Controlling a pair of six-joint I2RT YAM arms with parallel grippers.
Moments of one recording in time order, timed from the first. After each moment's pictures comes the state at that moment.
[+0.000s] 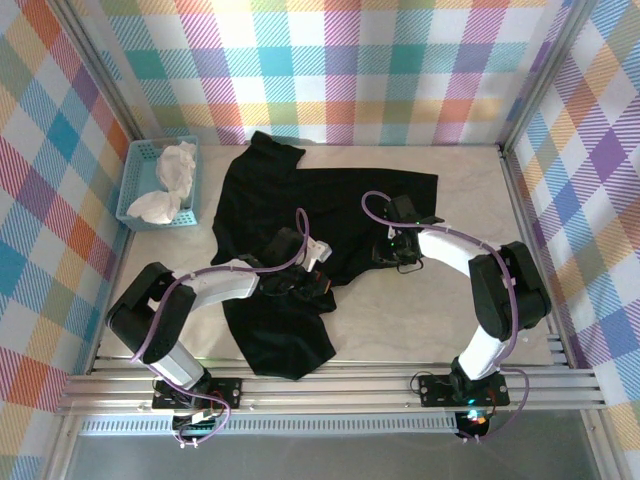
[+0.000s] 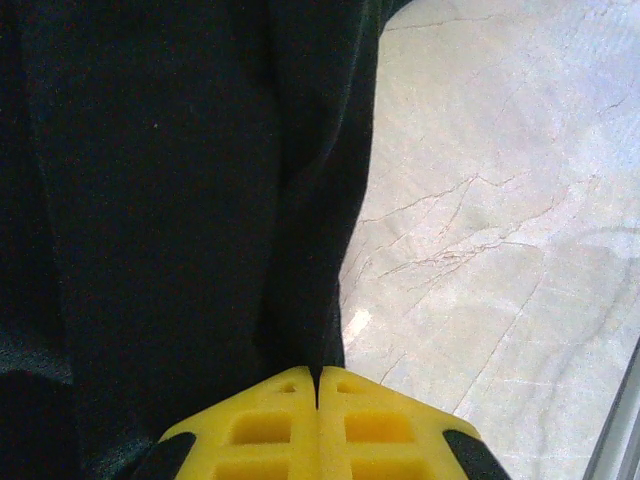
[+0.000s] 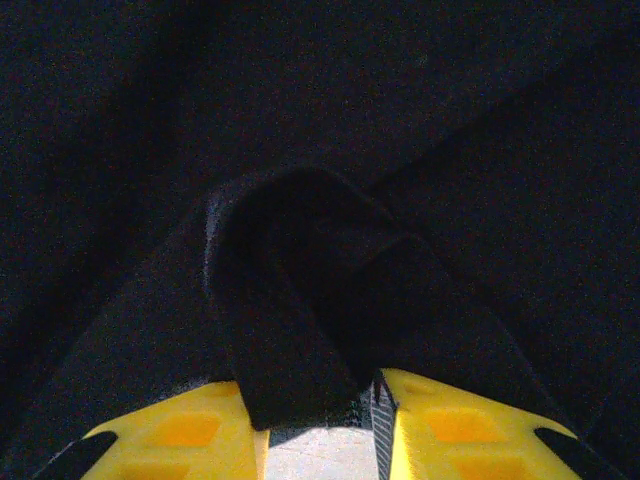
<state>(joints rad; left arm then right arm) -0.67 1.61 0.80 -0.08 0.43 -0.23 0.42 1.70 1.02 -0.50 -0.07 0.46</state>
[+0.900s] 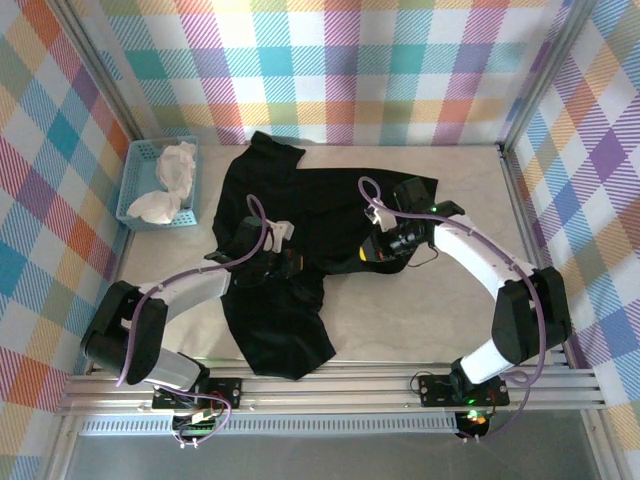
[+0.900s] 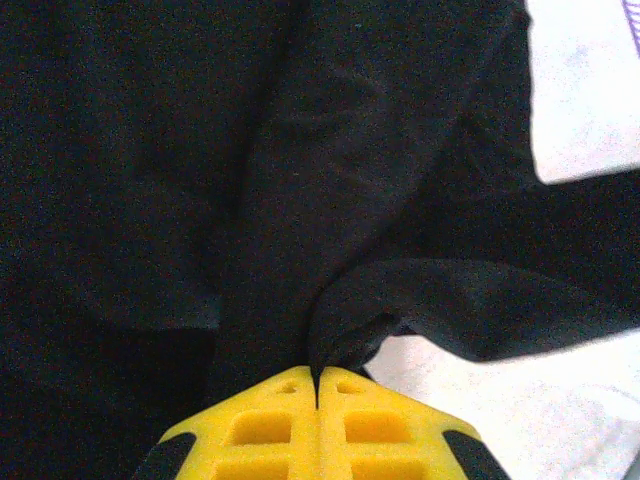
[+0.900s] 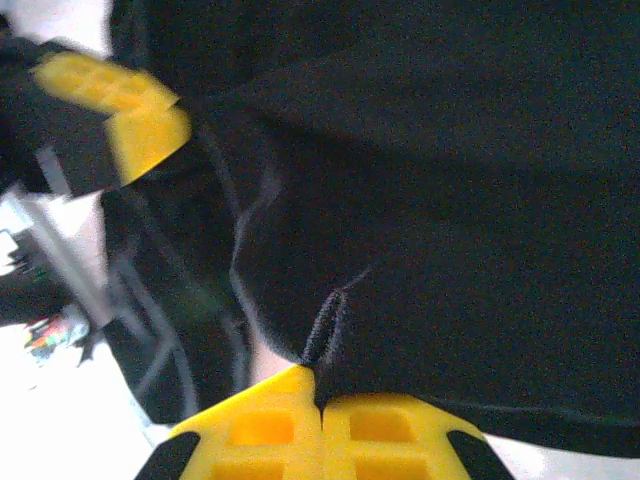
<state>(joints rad) -0.46 1.44 0.73 -0.07 0.37 -0.43 0.40 1.53 1.17 -0.81 -0.64 0.07</state>
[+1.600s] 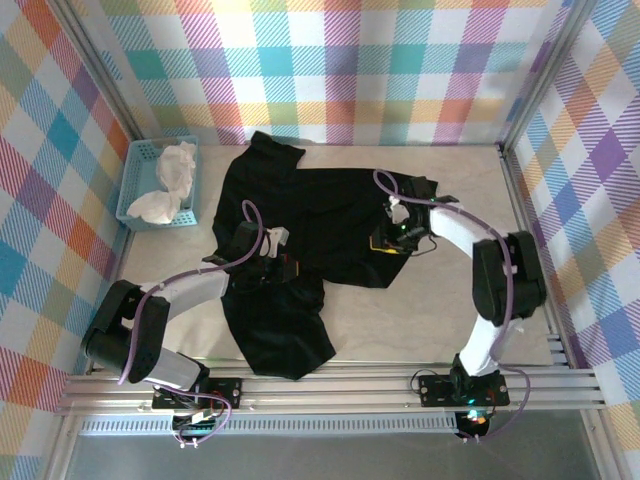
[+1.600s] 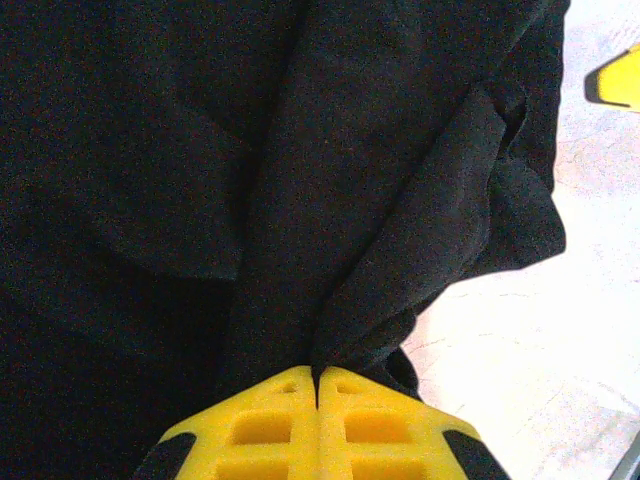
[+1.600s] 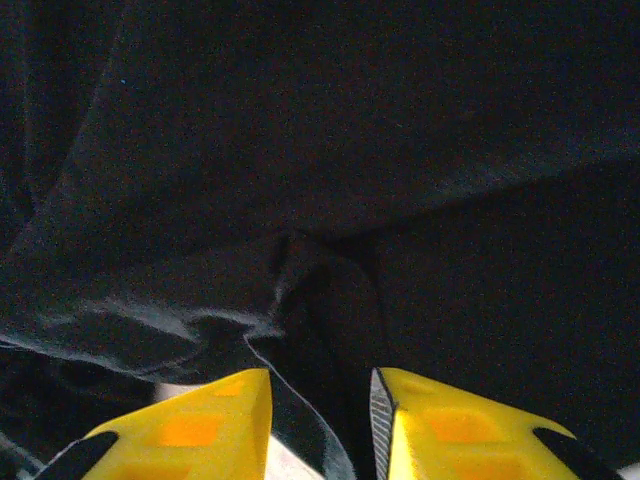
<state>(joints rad) -0.45 1.45 0.69 -0.08 0.41 -0.45 0.28 1.73 1.16 -0.65 -0.46 0.28</state>
